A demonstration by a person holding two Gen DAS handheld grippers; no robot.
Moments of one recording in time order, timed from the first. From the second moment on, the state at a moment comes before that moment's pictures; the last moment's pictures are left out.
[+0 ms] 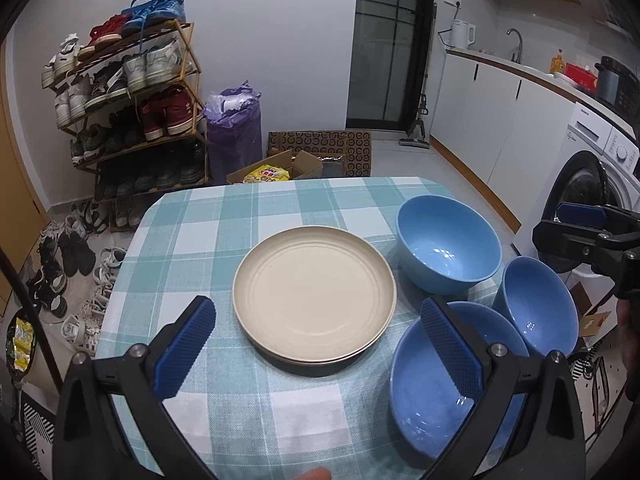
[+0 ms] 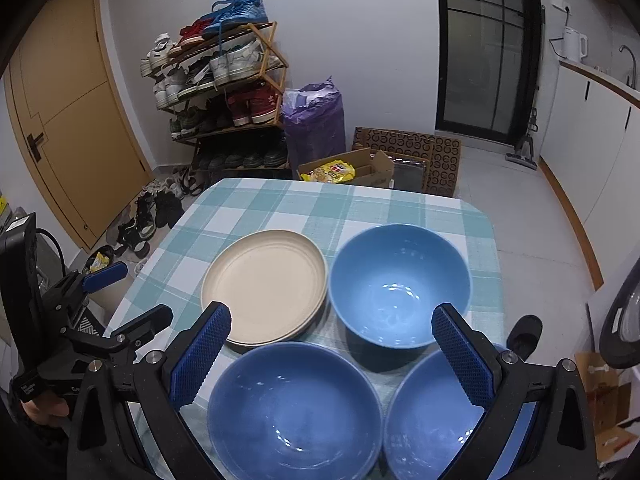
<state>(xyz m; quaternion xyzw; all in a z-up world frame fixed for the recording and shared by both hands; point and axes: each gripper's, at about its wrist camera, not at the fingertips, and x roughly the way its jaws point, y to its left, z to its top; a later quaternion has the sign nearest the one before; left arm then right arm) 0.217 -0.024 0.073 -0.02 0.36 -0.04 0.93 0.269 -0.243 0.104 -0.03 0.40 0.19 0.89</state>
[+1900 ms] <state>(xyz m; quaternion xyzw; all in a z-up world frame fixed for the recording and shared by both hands) 0.320 -0.109 0.058 0.02 0.39 -0.09 0.92 0.331 -0.342 0.063 0.01 0.45 0.11 0.89</state>
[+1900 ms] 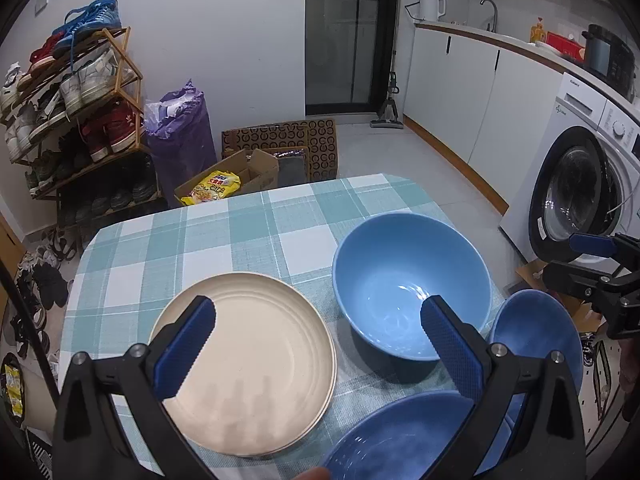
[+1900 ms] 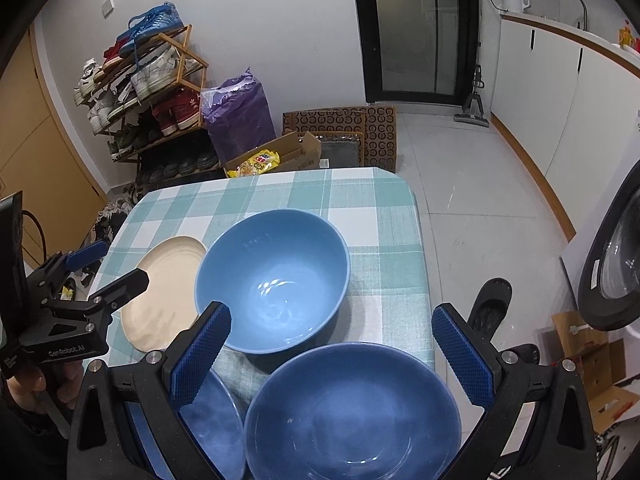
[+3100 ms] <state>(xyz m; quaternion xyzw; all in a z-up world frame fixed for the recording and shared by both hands) 0.372 -0.134 0.001 0.04 0.44 -0.10 0.89 0.390 -0.332 -0.020 0.00 0.51 0.08 0.86</state>
